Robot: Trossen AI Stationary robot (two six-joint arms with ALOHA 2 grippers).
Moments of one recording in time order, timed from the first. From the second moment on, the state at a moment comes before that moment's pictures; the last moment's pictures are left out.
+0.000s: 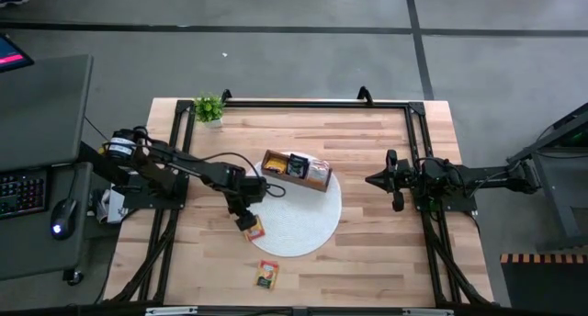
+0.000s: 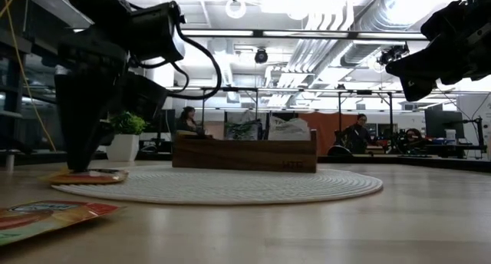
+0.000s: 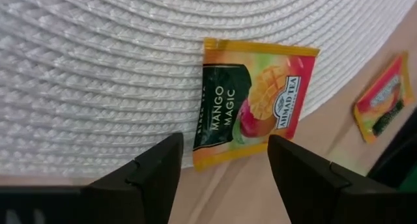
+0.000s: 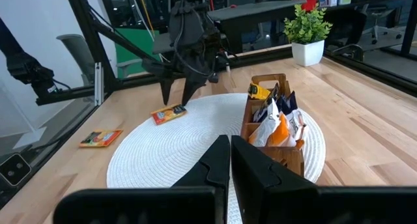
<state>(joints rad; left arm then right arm) -0.11 1.58 0.77 -0.49 0.44 -0.66 0.02 0.14 0.01 0.03 0.04 0.20</state>
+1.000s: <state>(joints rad) -0.11 1.59 0.76 -0.48 0.40 -0.60 0.02 0.14 0.01 0.03 0.04 0.20</state>
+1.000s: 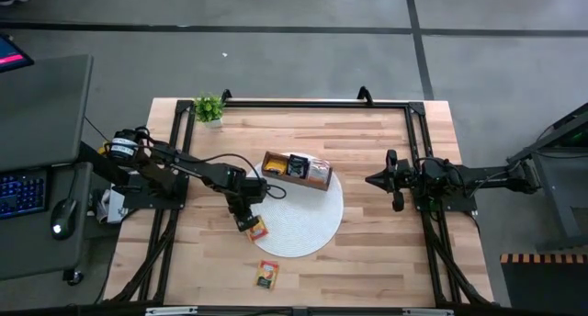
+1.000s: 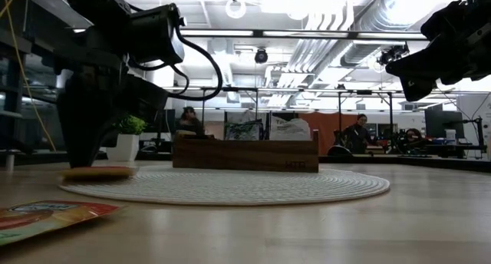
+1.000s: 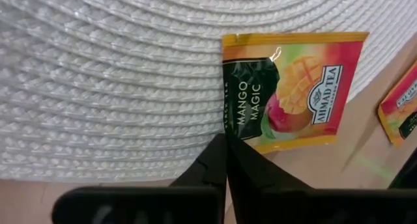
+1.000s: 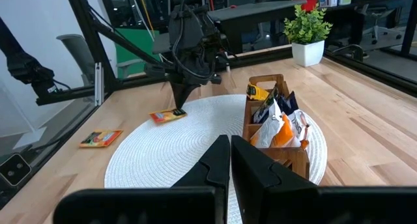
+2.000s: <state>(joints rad) -0.10 1.53 1.23 -1.10 0.06 -0.28 0.02 0.14 0.01 0.03 0.04 0.20</state>
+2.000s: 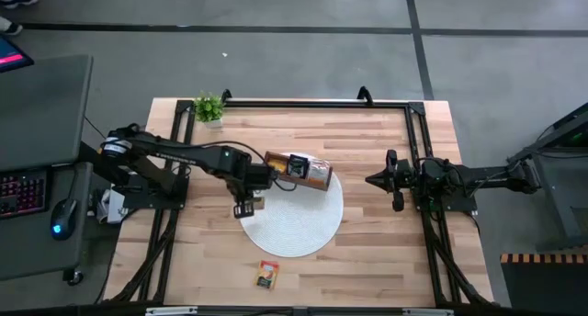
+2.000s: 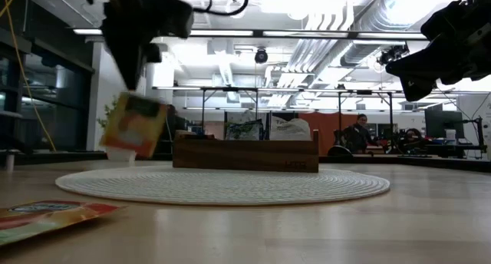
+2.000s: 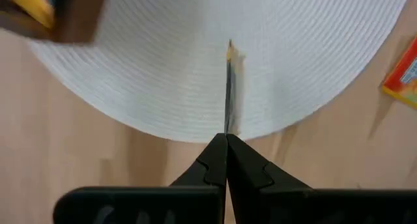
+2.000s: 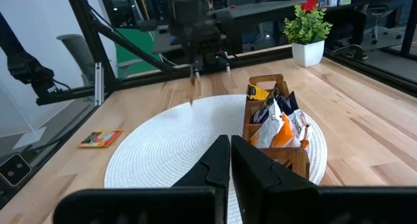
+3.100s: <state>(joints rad) 0.02 1.53 0.94 -0.81 0.25 -0.40 0.02 0.14 0.01 0.03 0.04 0.20</state>
